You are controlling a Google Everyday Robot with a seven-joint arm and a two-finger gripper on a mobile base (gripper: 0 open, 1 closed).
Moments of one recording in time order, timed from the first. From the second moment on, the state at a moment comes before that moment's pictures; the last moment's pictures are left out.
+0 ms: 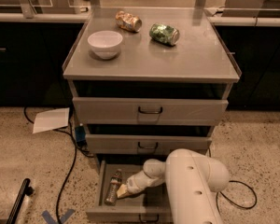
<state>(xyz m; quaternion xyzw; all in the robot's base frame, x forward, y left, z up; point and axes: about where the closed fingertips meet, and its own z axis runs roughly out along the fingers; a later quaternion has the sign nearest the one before) 0.547 0.096 0.143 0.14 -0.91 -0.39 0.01</state>
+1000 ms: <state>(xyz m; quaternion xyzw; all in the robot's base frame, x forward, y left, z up) 0.545 0.092 0.151 0.13 -0.90 -0.42 0.00</state>
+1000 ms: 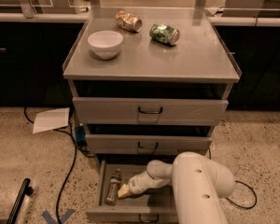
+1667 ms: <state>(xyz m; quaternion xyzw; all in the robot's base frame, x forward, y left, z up) 0.545 0.092 0.151 0.13 -0.90 -0.42 0.00</state>
